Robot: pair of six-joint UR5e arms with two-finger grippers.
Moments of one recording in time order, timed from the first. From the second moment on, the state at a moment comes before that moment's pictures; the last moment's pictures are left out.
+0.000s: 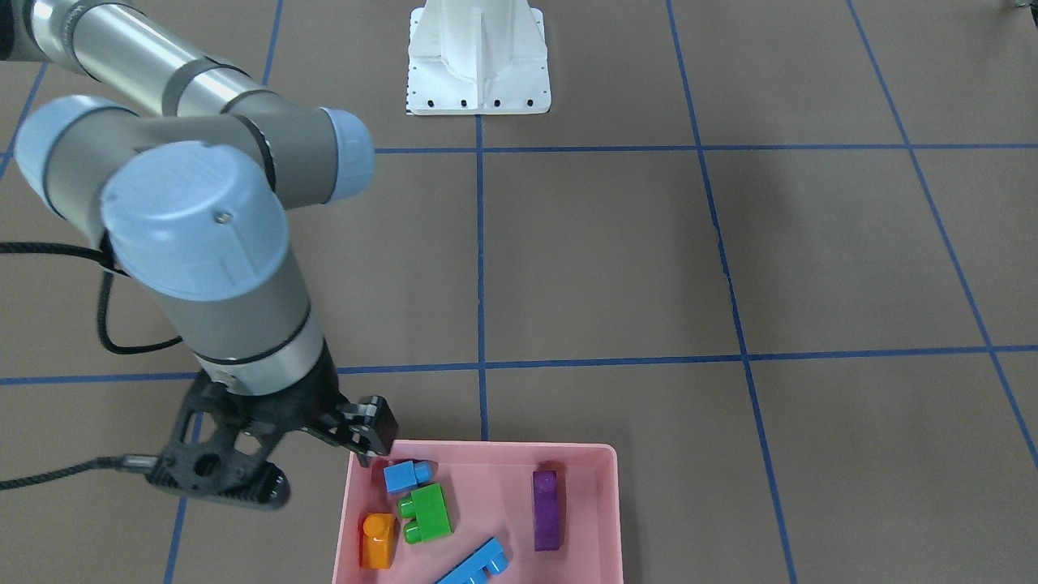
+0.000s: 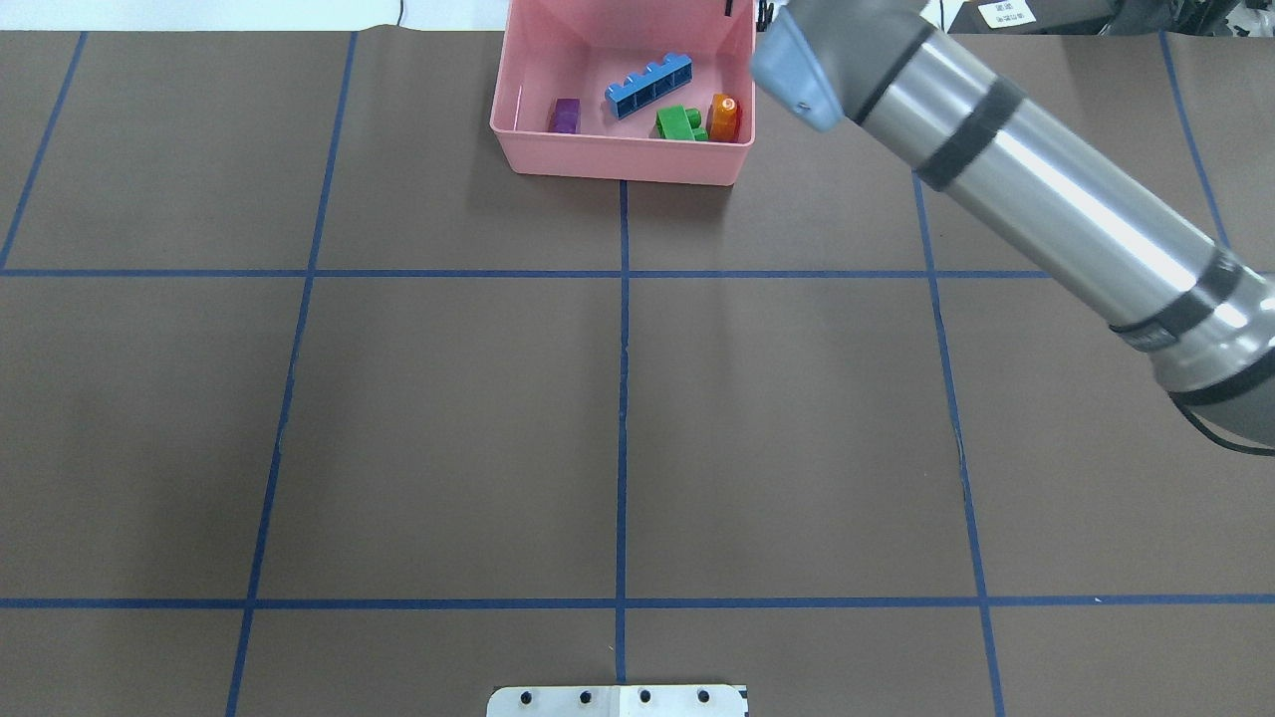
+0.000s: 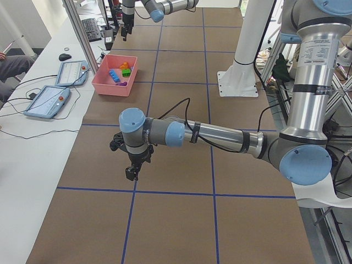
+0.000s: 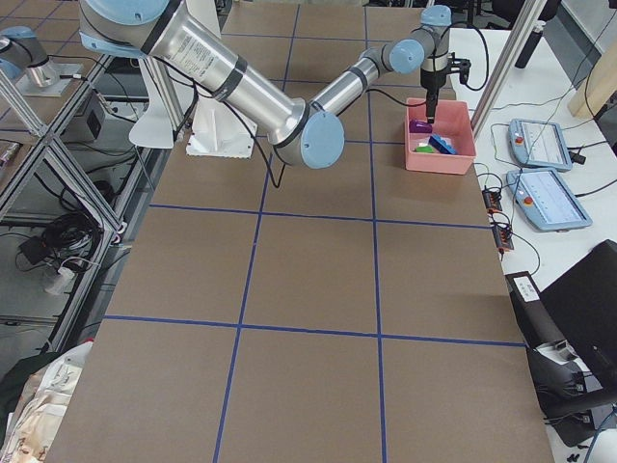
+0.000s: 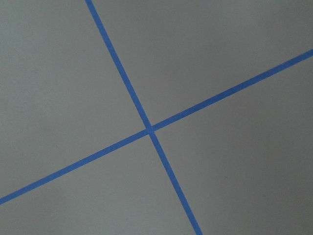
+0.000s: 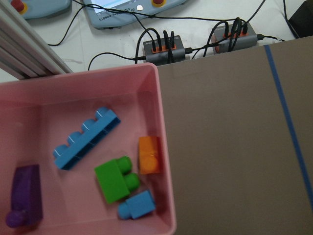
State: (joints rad) left arm -1.51 -1.64 -1.66 -1.53 -2.28 0.32; right arm 1.00 -0.61 1.33 -1.65 2.01 0.98
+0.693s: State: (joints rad) left arm -1.57 -1.55 -1.68 -1.53 -2.36 0.29; right arm 1.37 -1.37 1.89 -1.74 2.22 0.27
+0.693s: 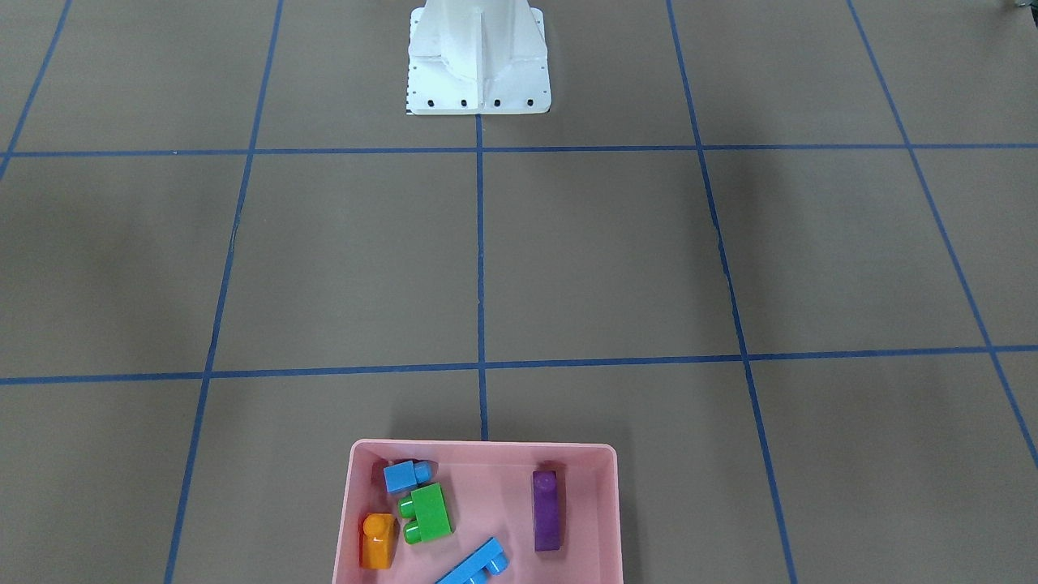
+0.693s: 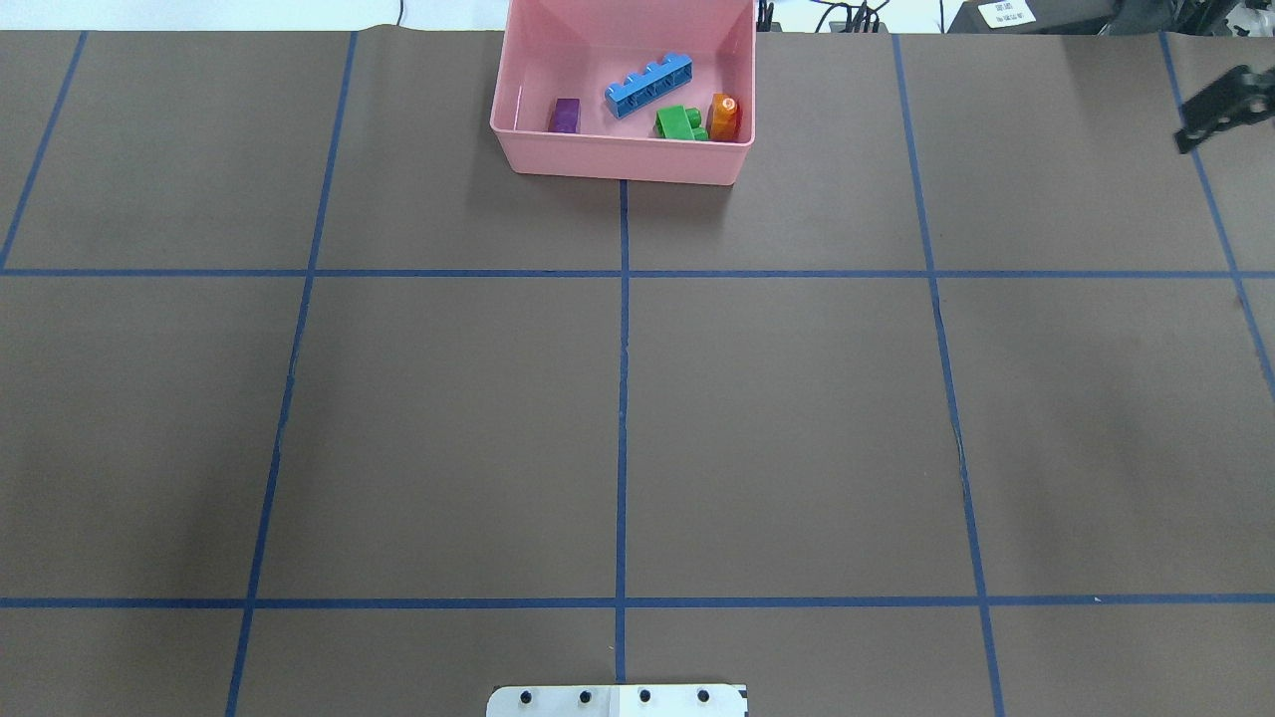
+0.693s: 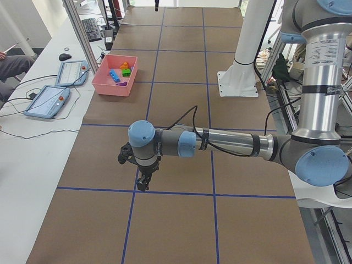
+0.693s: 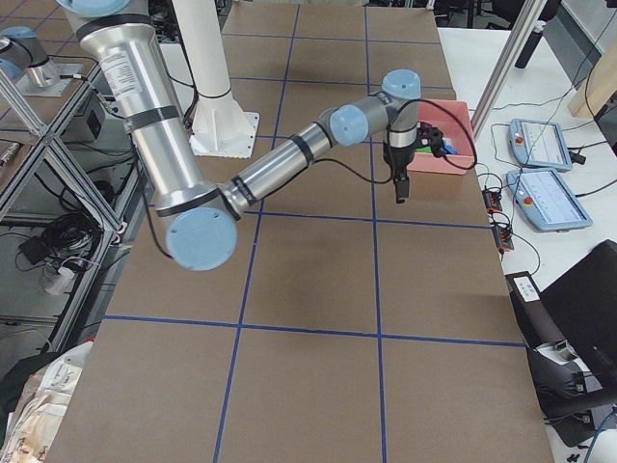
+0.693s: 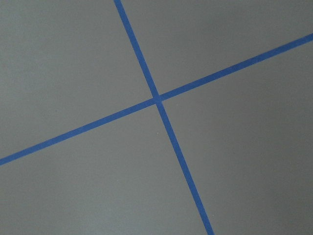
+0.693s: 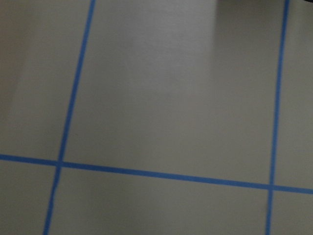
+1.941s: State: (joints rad) left arm -1.66 -1.45 -1.75 -1.52 -2.38 0.29; right arm 1.71 -1.76 1.86 -1.76 2.25 -0.20
